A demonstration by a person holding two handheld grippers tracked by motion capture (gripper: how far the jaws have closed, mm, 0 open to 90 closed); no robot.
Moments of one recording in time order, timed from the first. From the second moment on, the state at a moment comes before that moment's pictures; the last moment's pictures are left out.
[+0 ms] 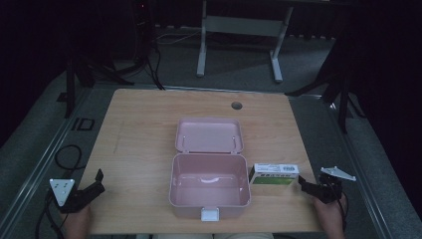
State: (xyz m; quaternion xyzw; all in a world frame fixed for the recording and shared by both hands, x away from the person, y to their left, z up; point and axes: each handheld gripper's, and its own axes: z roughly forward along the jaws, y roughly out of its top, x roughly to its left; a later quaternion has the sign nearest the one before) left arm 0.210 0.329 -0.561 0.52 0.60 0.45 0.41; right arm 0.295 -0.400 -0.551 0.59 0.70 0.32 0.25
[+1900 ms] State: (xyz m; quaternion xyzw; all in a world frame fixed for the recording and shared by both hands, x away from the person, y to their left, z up) left arm 0.210 0.328 -0.561 0.53 0.59 0.44 0.42; right arm 0.278 -0.318 -0.499 0.17 0.98 0.04 -0.01
